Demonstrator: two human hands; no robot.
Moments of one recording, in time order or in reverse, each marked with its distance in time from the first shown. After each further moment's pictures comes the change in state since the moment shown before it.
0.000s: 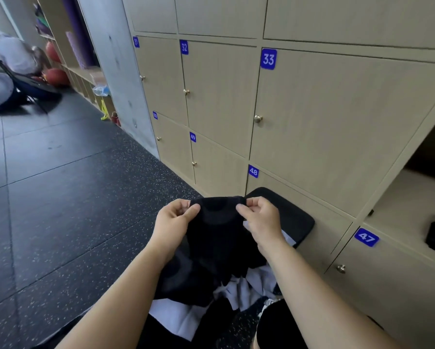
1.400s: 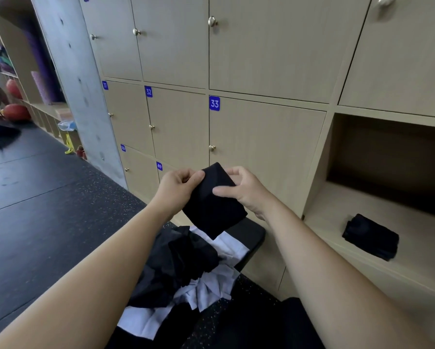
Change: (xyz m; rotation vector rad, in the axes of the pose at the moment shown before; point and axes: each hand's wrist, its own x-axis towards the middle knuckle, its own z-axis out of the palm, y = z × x) left_hand -0.038 0.130 0.079 0.210 -0.202 0.341; right_hand -0.033 -0.120 -0.102 -0.124 -0.304 -0.178
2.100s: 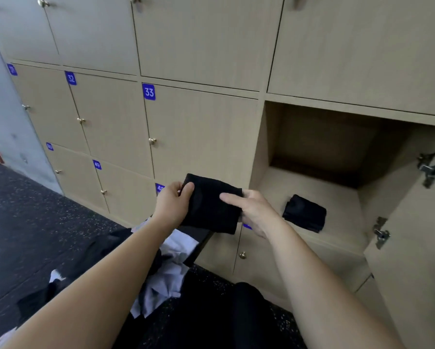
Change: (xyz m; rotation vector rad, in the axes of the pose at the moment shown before) left_hand -0.003 -0.012 0.126 0.106 -0.051 -0.106; right_hand -0.066 0.055 -0.098 0.232 0.235 0.193
